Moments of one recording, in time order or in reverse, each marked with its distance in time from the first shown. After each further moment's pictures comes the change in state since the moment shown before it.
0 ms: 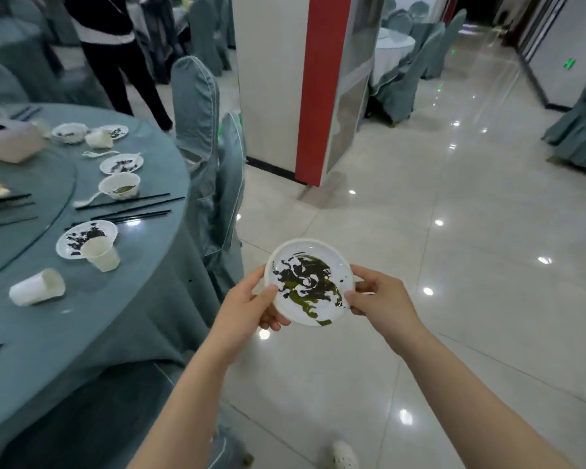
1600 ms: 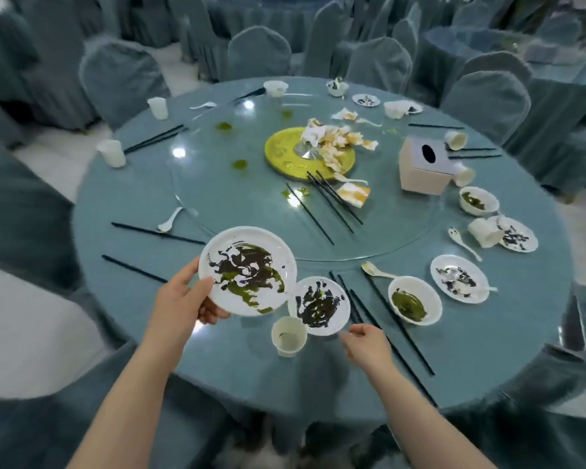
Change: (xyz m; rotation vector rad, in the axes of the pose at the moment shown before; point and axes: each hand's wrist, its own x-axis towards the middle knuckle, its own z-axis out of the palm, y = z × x) left_hand 0.091 -0.029 -0.307 -0.328 1.826 -0.214; right_hand 0.408 -0.081 0.534 -0.643 -1.188 -0.175
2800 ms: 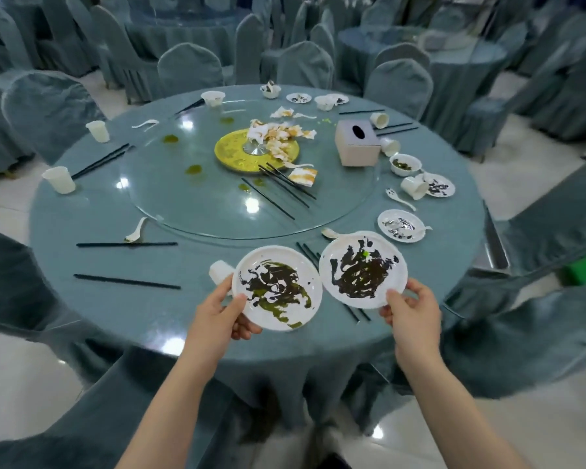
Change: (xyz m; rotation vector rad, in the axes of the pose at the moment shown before) left_hand -0.083 -0.022 0.019 0.043 -0.334 -0.002; right_hand -0.158 0.008 -0.063 0.682 0.475 -0.212
